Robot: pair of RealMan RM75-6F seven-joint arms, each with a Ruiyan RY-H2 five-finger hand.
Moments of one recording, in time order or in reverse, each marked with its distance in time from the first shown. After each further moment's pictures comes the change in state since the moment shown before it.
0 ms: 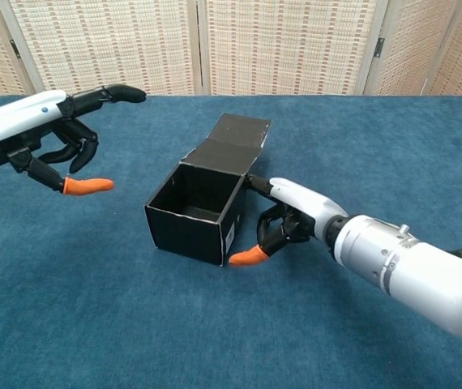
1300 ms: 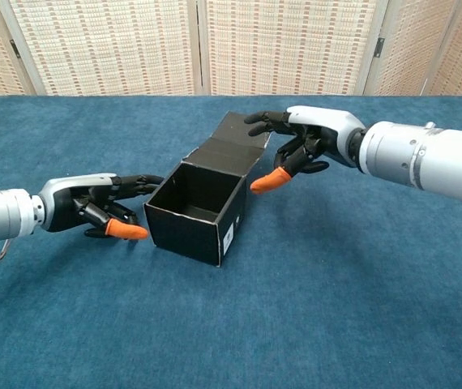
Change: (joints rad) left arm -0.150 -0.148 0.051 0.262 -0.020 -0.500 -0.872; right arm 0.125 0.277 0.132 -0.144 0.115 -0.192 0.022
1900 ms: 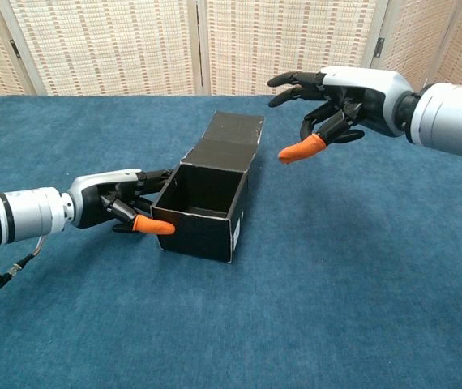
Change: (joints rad) left arm -0.037 -0.105 0.000 0.129 0.026 0.048 -0.083; right arm -0.064 0.162 -0.025 -0.175 -0.056 0.097 0.034
